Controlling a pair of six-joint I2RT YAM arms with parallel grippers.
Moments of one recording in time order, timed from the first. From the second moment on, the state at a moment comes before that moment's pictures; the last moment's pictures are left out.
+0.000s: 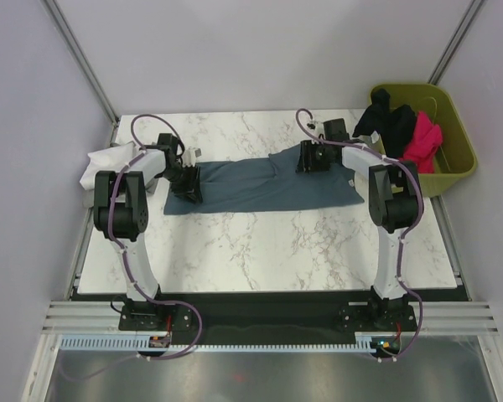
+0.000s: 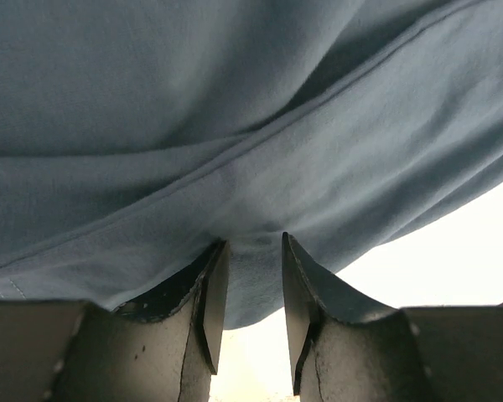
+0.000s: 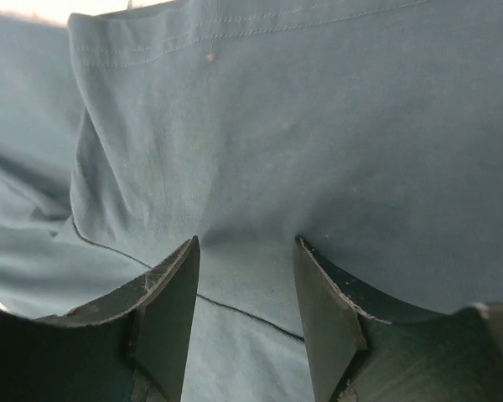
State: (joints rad) left arm -0.05 2.03 1.42 -0.75 0.41 0.11; right arm 0.19 2.14 1.52 -0.31 -0.38 0.10
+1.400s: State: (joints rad) left arm -0.63 1.68 1.28 -0.79 0.13 0.14; right arm 0.27 2.47 2.20 -0.20 -0.34 0.23
